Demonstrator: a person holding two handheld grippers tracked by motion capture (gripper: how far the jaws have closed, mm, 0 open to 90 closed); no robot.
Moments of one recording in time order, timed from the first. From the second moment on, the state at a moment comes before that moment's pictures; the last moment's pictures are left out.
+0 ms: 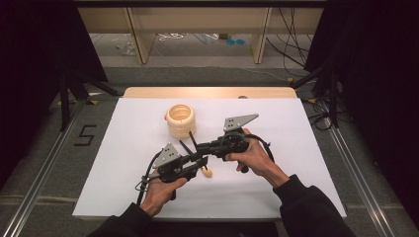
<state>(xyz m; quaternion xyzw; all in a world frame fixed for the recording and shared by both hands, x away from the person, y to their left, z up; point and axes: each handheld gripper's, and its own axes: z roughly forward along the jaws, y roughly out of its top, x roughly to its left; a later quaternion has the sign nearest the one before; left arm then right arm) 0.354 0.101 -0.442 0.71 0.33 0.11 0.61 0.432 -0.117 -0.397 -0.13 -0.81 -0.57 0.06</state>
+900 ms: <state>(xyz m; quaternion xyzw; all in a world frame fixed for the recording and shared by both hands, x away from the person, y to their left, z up) 0.358 0.105 -0.443 0.72 0.34 0.11 0.60 0.429 -0.117 -0.389 -0.14 -0.81 -0.57 0.05</state>
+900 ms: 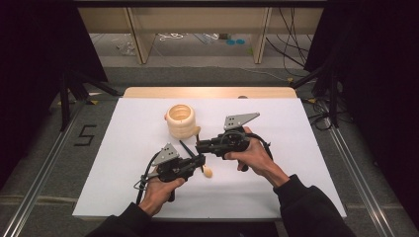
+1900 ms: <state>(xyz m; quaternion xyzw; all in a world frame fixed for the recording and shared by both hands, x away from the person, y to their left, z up) 0.357 0.106 -0.441 0.70 0.35 0.10 0.61 0.429 -0.119 -0.386 -0.14 -0.80 -0.58 0.05</state>
